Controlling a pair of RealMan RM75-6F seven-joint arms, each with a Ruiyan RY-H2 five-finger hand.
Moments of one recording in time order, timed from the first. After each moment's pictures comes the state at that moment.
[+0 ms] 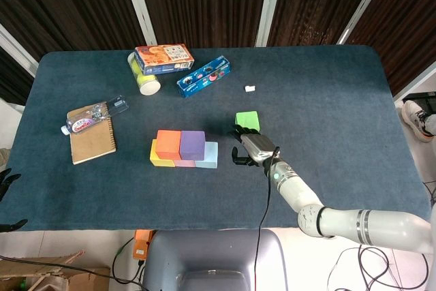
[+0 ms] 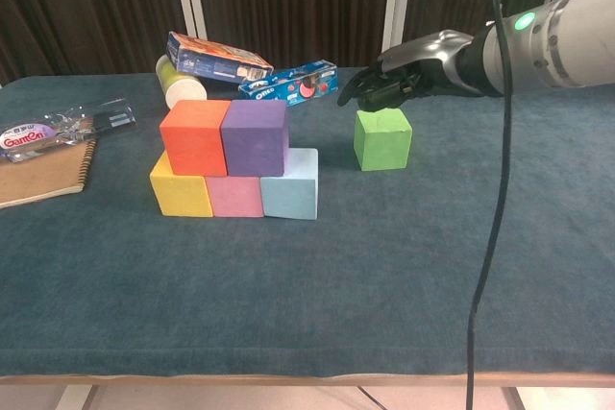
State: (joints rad) left arm -0.16 -0.92 0.02 -1.47 1.41 1.17 -0.27; right arm 1.07 -1.28 0.26 -1.80 -0.29 0.75 -0.44
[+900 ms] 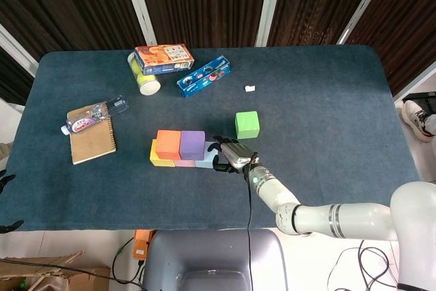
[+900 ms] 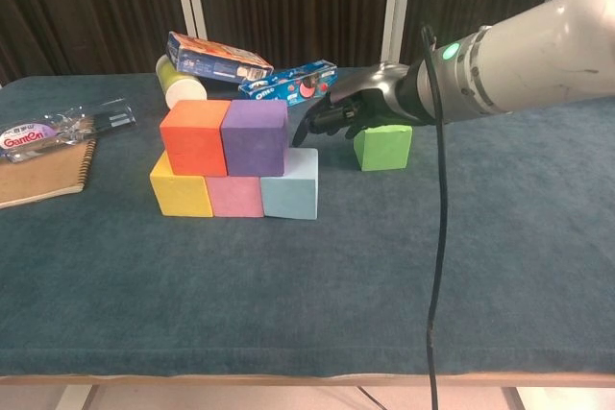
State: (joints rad) left arm -0.15 -0.92 0.02 -1.44 1.41 1.17 -0.31; right arm 1.23 -1.37 0.20 -1.73 -0.21 0.72 -0.37
